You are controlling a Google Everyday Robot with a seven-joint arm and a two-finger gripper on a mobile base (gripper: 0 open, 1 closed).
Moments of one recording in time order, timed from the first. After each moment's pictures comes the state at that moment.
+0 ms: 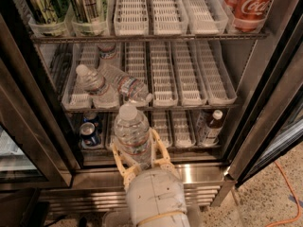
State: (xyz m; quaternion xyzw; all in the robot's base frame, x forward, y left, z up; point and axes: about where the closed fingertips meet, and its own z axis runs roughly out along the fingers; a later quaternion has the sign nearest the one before) arm 0.391 0.000 0.904 -0.11 0.65 0.00 0.75
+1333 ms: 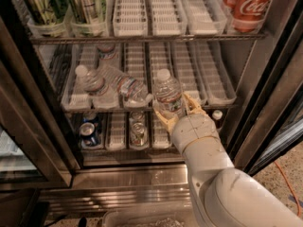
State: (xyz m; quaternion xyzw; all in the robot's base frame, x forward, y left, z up) arm 0.516 -0.088 0.888 -0.18 0.67 -0.07 0.71
